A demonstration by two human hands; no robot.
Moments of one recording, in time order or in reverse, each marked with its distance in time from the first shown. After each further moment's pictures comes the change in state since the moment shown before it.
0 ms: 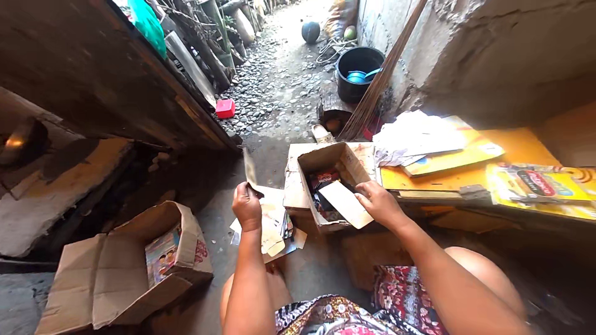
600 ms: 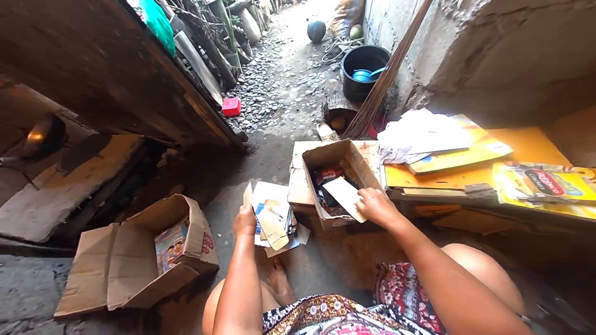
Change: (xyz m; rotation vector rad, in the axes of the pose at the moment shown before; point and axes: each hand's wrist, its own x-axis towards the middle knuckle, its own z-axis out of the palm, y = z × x) left_hand -0.028 -0.097 -0.005 0.638 -0.578 -0.249; right_hand 0.002 -0.010 0.021 -0.231 -0.278 0.245
